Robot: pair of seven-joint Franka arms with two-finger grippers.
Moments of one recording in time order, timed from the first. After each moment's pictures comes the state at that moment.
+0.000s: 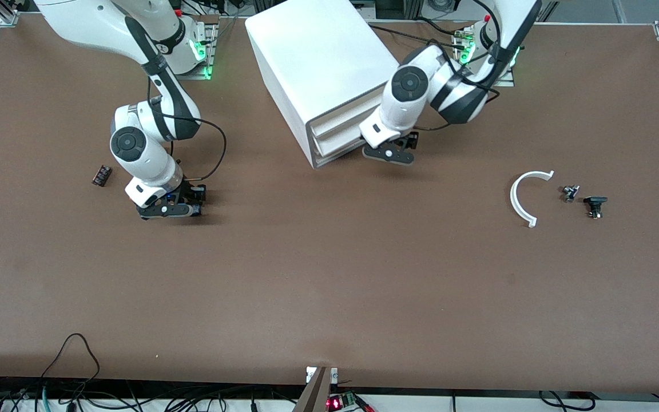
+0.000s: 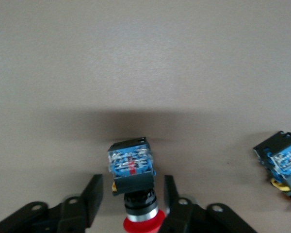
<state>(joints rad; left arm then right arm) -0.22 0.26 -0.54 -2.19 0.02 2.32 -0.57 0.20 0.37 0.02 -2.23 -0.08 2.62 0.27</state>
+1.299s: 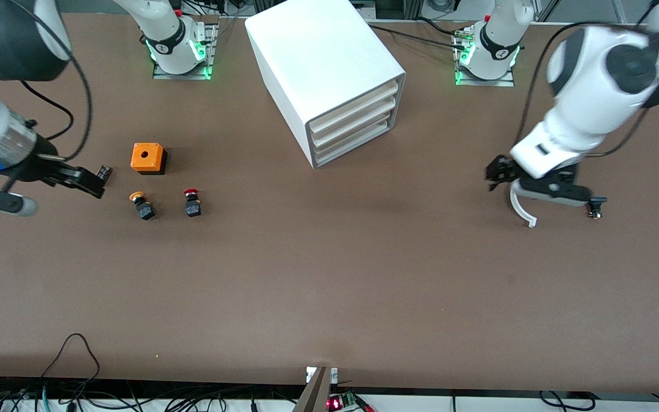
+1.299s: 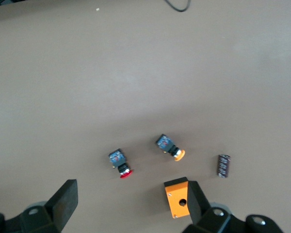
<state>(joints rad) 0.03 0.03 -0.20 -1.90 0.02 2.01 0.04 0.05 0.19 0.05 -1.48 -0.08 1.69 0.37</state>
